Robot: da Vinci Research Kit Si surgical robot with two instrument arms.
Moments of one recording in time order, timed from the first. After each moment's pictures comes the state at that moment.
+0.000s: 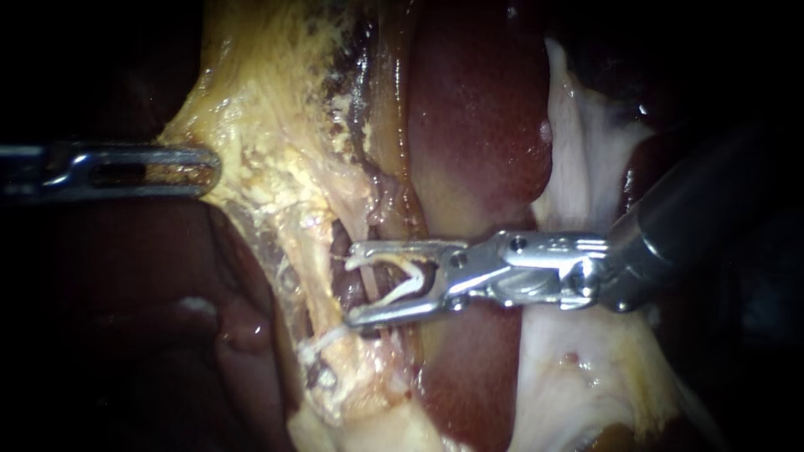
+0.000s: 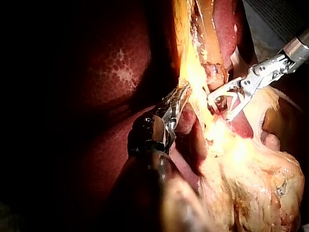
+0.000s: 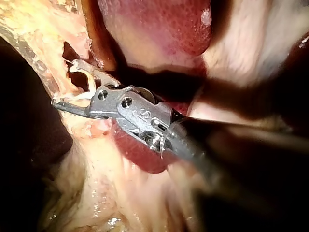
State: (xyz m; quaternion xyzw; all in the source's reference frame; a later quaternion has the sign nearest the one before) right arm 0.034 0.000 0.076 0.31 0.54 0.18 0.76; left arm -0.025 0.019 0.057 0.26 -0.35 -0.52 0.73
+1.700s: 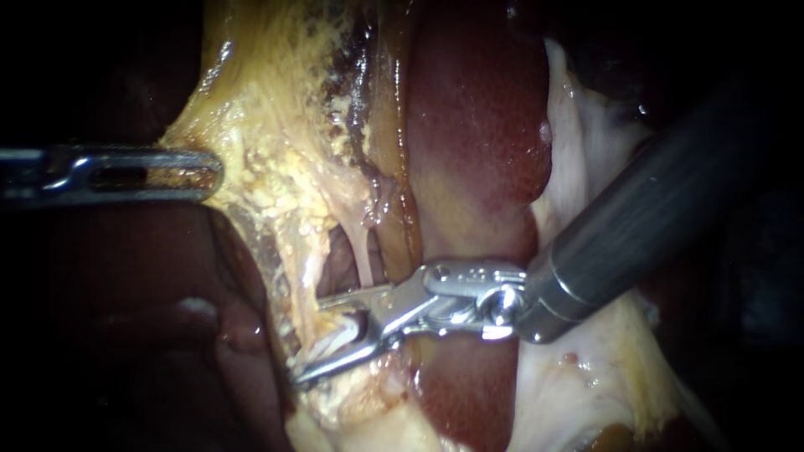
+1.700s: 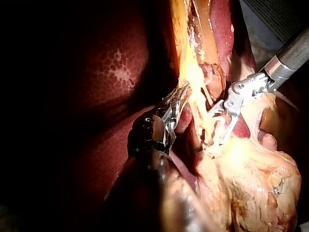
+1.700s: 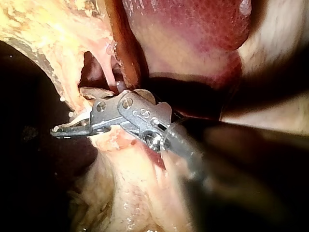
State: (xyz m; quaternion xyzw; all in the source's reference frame) right arm 0.040 -0.003 0.078 0.41 0.57 0.14 0.70; left arm -0.026 0.019 0.057 0.26 -0.36 -0.52 0.73
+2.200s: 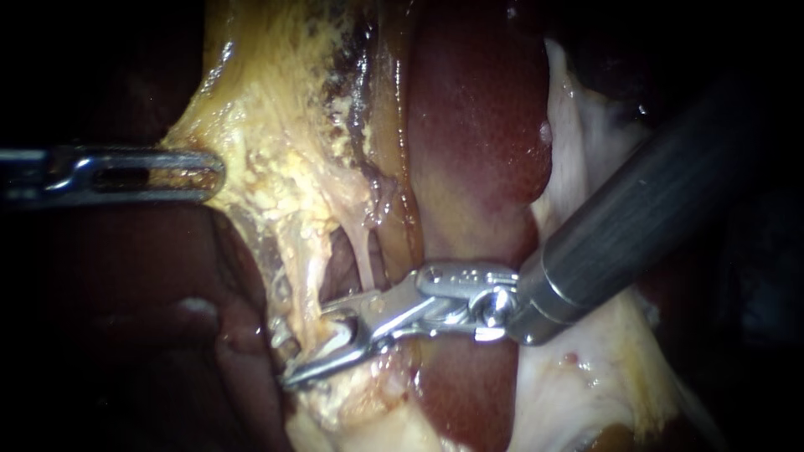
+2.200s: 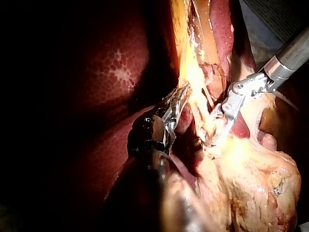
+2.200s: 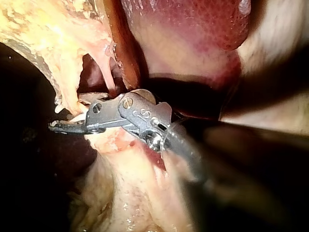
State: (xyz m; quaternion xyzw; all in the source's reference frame) right arm 0.040 -0.003 0.078 0.41 0.57 0.13 0.70; left arm -0.026 0.019 0.057 0.26 -0.35 -0.52 0.73
